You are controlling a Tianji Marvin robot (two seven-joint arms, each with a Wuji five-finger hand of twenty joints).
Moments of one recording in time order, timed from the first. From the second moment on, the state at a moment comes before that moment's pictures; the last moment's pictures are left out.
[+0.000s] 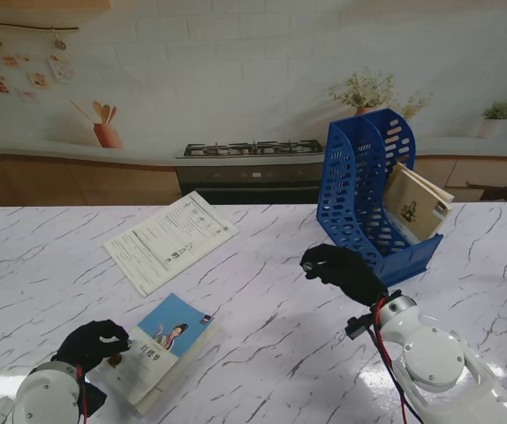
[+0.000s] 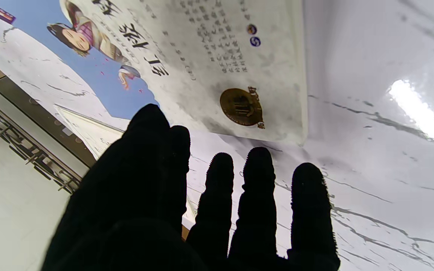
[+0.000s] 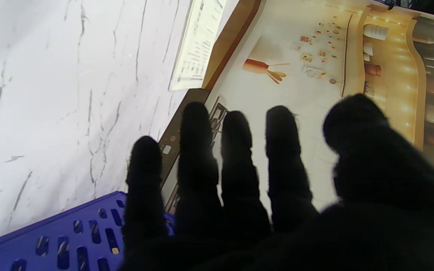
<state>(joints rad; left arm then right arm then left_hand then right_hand) 2.07 -1.13 -1.55 -1.94 0.45 0.48 -0.02 -1.69 -1.13 1.33 -1.69 0.01 -0.16 0.11 0.98 -0.38 0.35 -0.06 0.66 0.09 0.66 0.36 0.57 0.22 0.36 0.44 0.47 0.26 0.51 0.63 0.11 0.37 1.04 0.54 0.68 -0.37 0.49 -0.19 0.70 -0.04 0.65 0.69 0.79 0.06 0.52 0.61 0.85 0.09 0.44 0.49 0.26 0.32 1.12 0.67</state>
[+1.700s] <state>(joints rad) 1.72 -1.10 -1.21 -1.75 0.09 0.39 -0.21 -1.65 -1.07 1.33 -1.60 -0.05 -0.09 0.39 1.04 -0.51 0.55 -0.07 0.75 0.21 0.86 0.34 1.00 0.28 0.47 0.68 1.09 0.20 0.82 0.69 0.97 0.19 1.46 0.26 0.69 -0.36 0.53 -0.19 0.88 0.04 0.64 0.56 1.02 0.14 0.43 0.43 1.04 0.14 0.39 0.40 0.43 0.32 1.22 0.56</state>
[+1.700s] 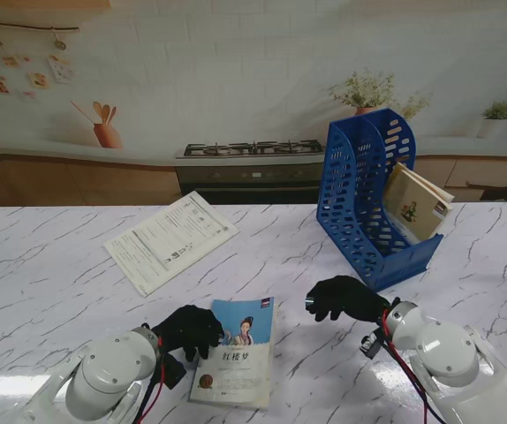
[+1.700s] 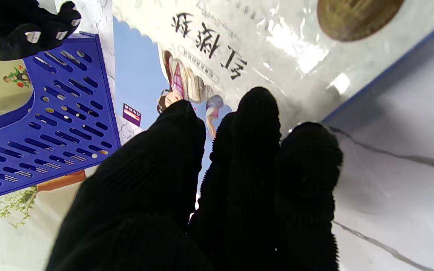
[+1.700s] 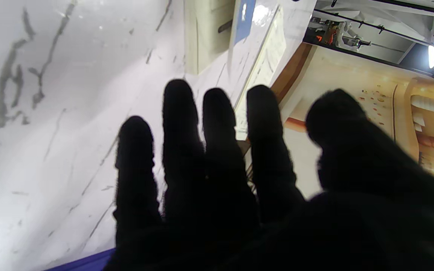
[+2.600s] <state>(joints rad) 1.84 -1.12 -1.29 -1.84 0.13 0.46 -0.13 -1.56 -1.05 1.18 -1.49 0.03 -0.13 0.50 1.04 -0.44 0.45 -0.07 0.71 0.26 0.78 0.34 0.91 0.33 0.54 0.45 0.97 0.32 0.74 0.56 0.87 0.30 1.46 0.32 0.72 -0.24 0.53 -0.19 0.88 0.11 0.58 0.44 0.96 0.18 0.34 0.24 0.92 0.18 0.28 0.22 0.28 0.32 1.16 0.40</state>
